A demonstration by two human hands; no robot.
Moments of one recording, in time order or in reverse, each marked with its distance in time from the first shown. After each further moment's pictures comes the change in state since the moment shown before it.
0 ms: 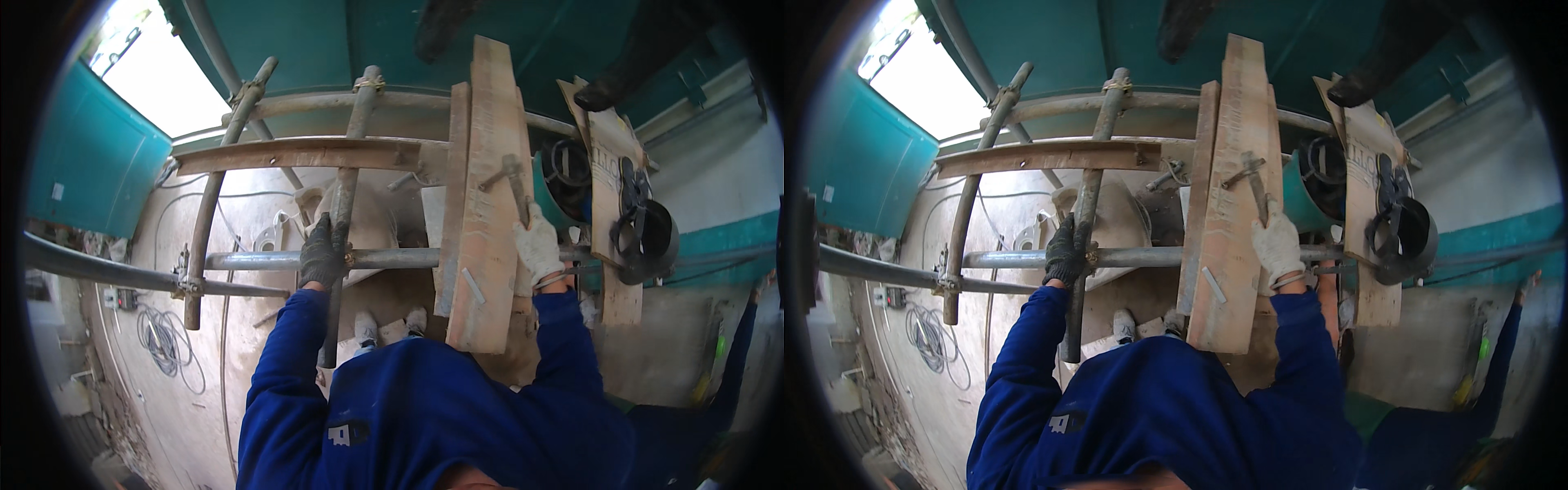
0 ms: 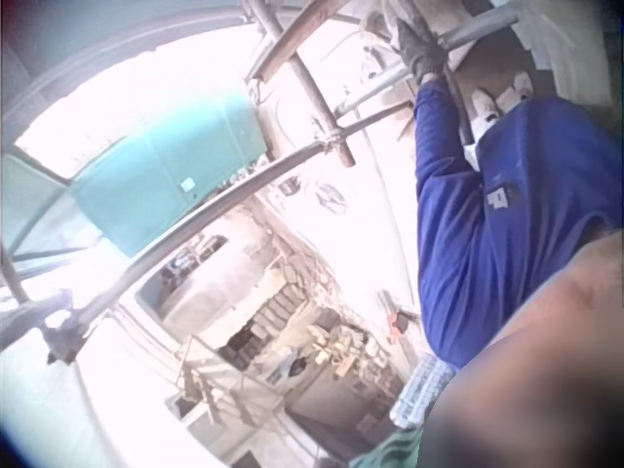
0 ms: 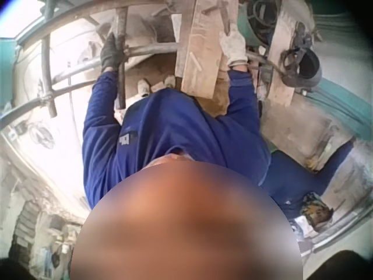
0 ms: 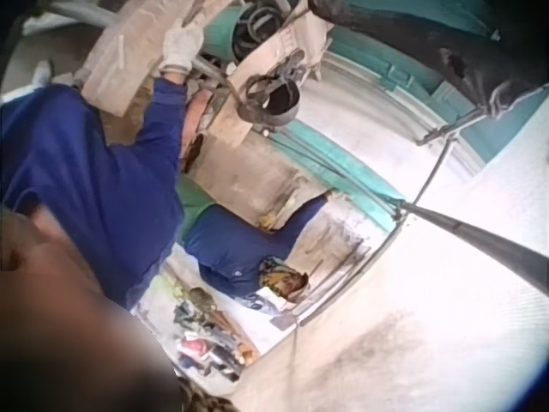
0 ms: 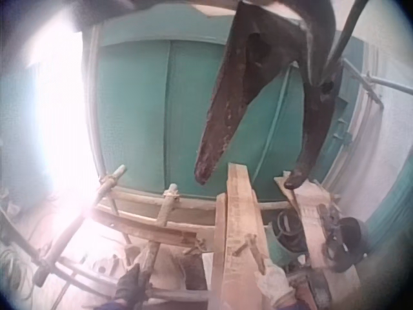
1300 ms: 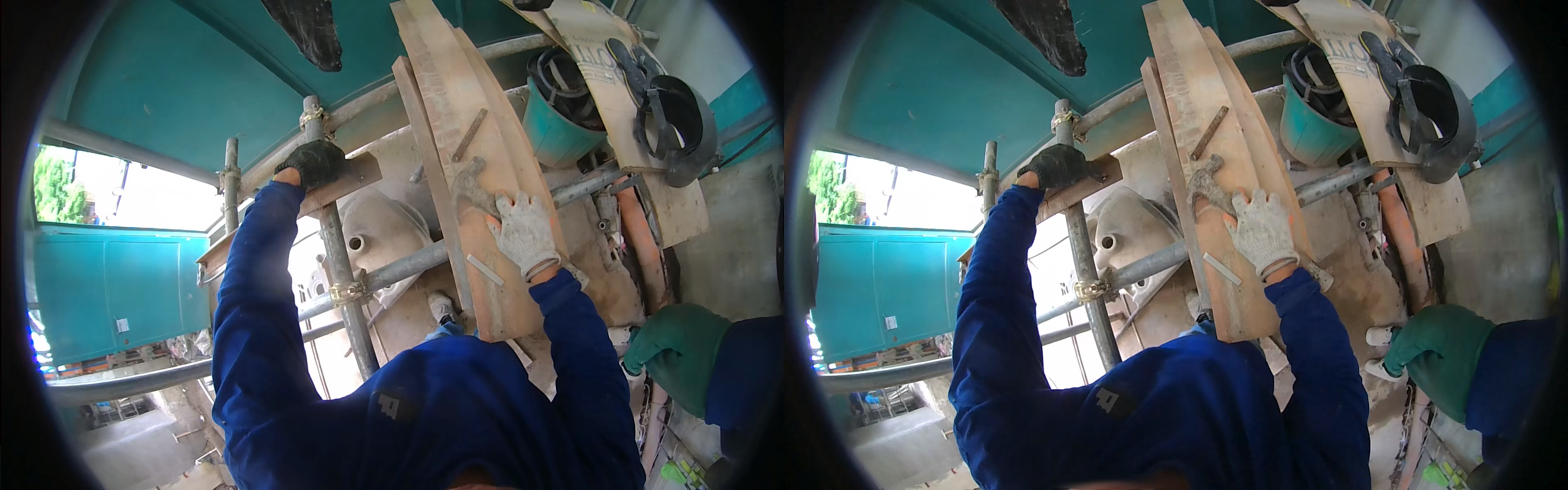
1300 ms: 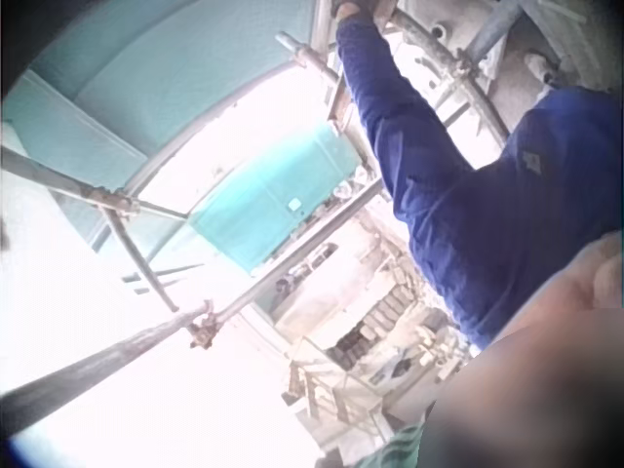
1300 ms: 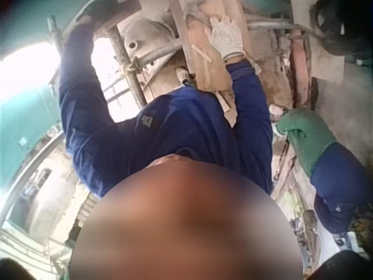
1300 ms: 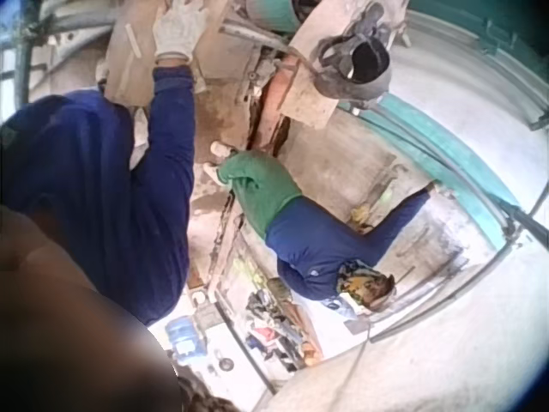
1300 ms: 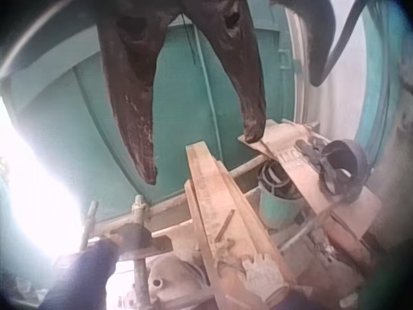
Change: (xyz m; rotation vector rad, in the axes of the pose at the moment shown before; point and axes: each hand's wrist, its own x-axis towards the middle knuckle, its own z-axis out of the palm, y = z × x) left_hand 0.237 0.172 -0.054 0.865 -0.500 1.072; right_hand -0.054 0.019 0.067 -0.300 0.161 -0.069
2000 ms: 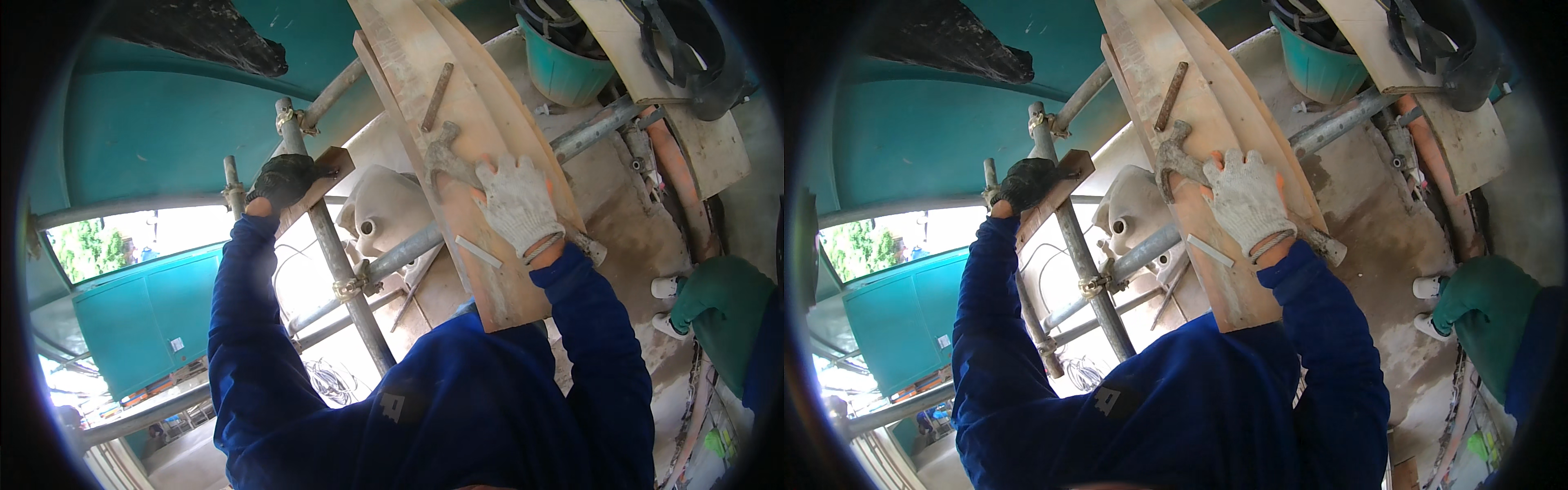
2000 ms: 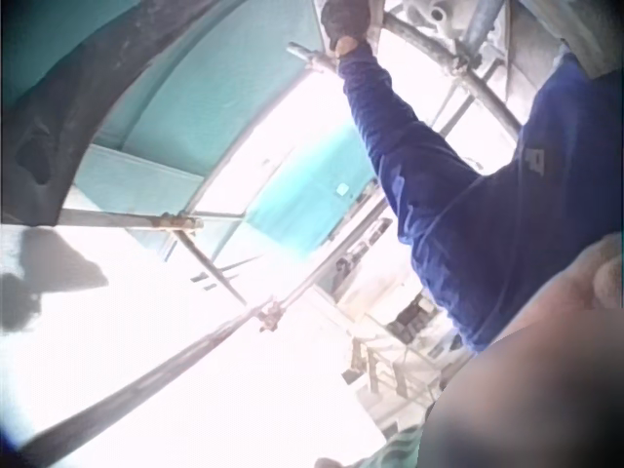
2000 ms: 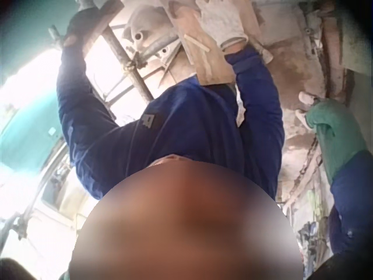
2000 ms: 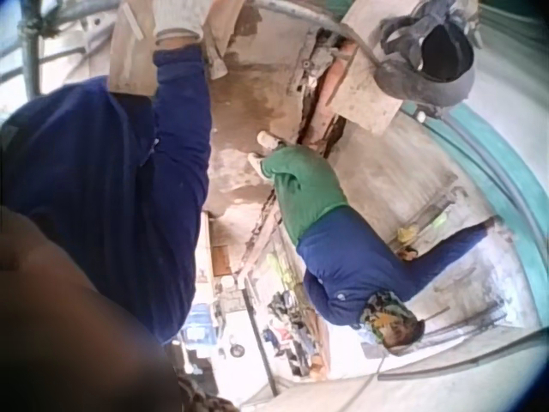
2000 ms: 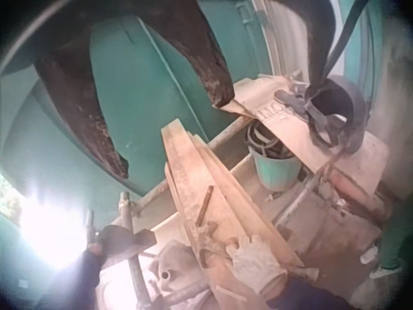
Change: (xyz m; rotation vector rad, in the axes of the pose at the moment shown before) left_hand -0.009 0.028 -0.013 0.020 -0.032 -0.044; right_hand 0.002 0.011 -0.001 0.104 -0.064 0.051
